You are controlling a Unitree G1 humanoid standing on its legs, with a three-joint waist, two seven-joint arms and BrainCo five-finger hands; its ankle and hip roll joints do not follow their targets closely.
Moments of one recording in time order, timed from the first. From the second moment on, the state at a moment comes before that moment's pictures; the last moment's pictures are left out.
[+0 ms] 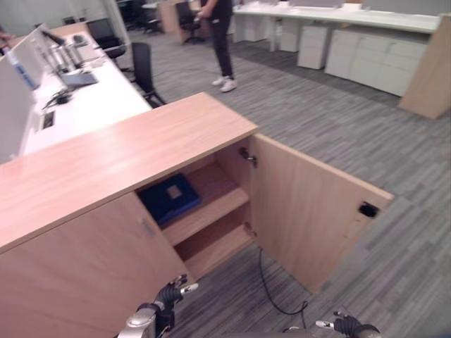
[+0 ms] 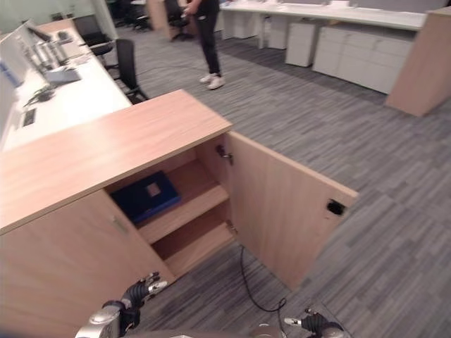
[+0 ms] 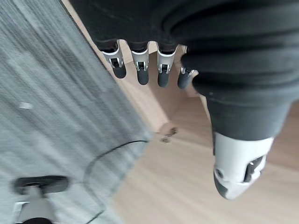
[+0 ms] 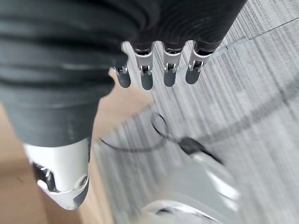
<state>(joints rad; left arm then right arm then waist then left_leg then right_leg) 0.05 0.28 -0.21 0.93 -0.37 -0.05 -0.21 -0.04 -0.40 0.21 1.18 0.06 0.00 0.08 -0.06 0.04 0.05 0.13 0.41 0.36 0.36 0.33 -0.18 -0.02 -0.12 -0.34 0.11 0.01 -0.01</state>
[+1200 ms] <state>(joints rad) 0.13 0.32 -0.25 0.95 -0.30 -0.07 -0.23 -0.45 -0.65 0.23 1.18 0.14 0.00 0.06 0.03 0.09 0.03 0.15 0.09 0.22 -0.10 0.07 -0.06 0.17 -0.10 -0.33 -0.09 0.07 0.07</state>
